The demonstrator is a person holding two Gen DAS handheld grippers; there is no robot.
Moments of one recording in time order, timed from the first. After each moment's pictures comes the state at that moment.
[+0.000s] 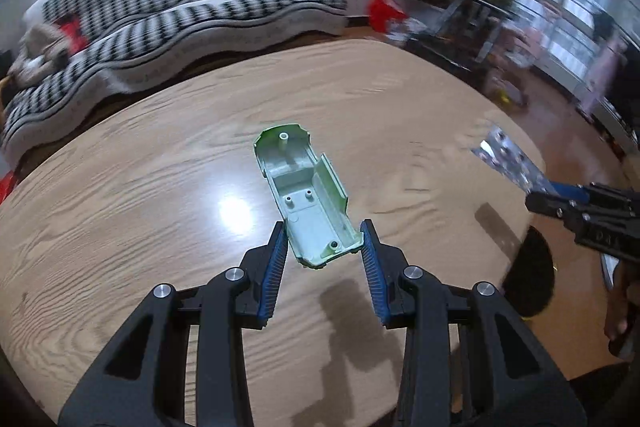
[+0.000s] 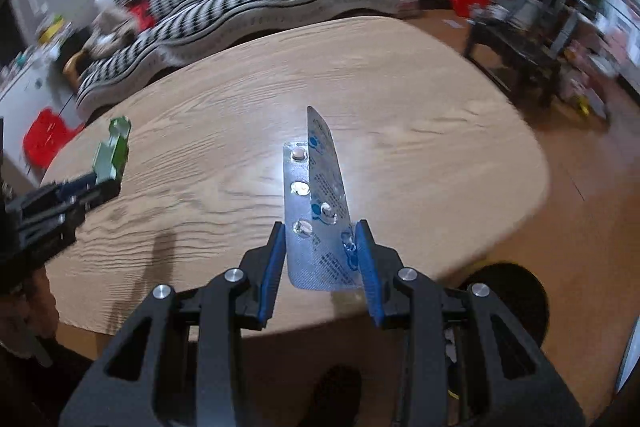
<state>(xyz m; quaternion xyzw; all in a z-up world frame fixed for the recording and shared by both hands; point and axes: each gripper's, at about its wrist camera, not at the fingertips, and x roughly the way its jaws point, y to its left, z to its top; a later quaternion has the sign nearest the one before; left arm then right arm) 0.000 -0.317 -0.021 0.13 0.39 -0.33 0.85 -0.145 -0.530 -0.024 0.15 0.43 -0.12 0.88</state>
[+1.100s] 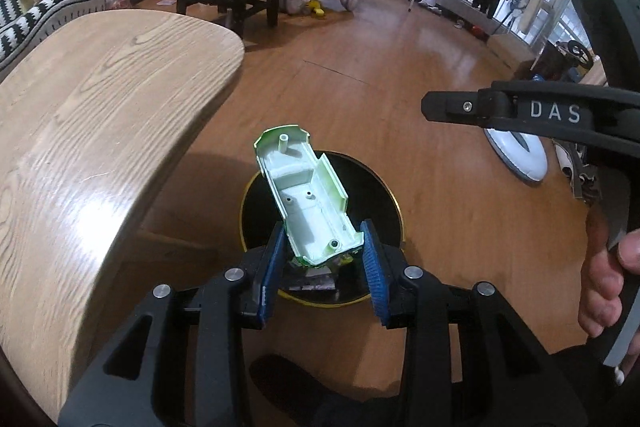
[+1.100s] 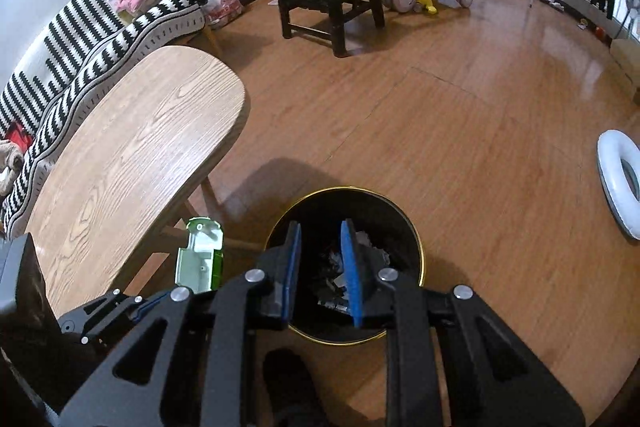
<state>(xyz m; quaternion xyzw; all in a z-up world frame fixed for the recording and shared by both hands) -0.186 -0.552 -0.095 0.21 0.43 -0.58 0.67 -0.337 -0.688 -0.057 0.30 0.40 -0.35 0.79</state>
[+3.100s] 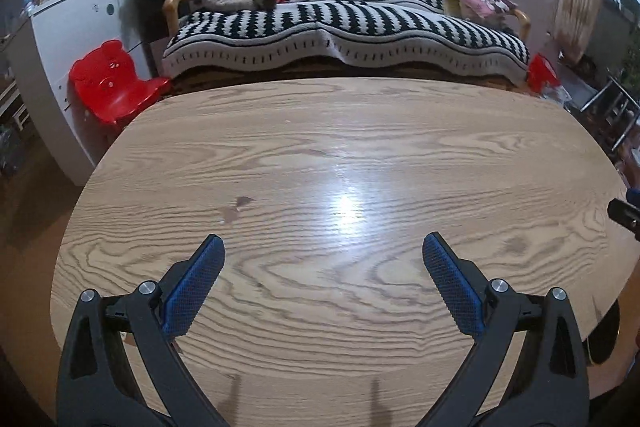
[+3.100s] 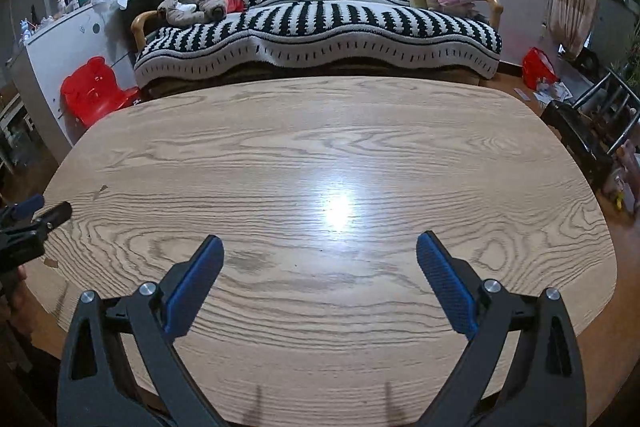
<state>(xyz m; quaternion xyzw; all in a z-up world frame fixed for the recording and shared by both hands) 0.041 -0.014 0.000 0.03 0.39 -0.05 0.92 -0.013 -0.308 0.001 0.04 0.40 -0.03 0.91</state>
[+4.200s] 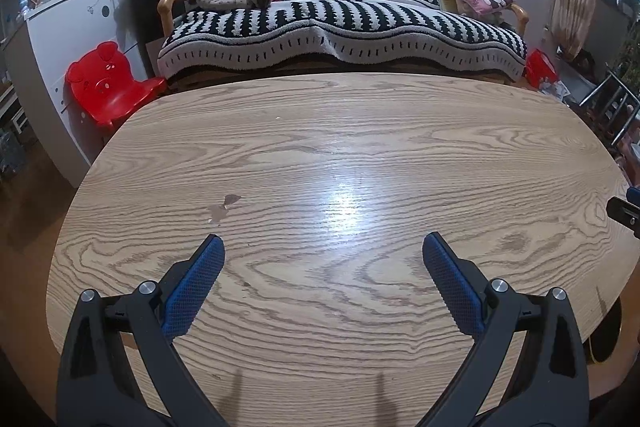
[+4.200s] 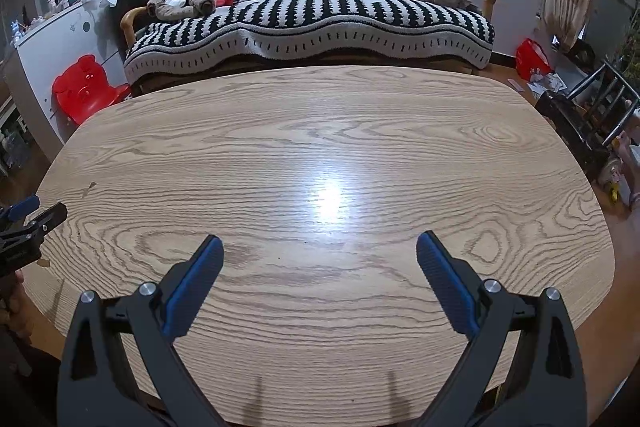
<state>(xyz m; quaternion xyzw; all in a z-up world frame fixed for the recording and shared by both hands) 0.037 -0.028 -0.006 0.04 0.40 -0.06 0.92 -0.028 -0.329 -0.007 0.04 0.41 -0.04 0.91</state>
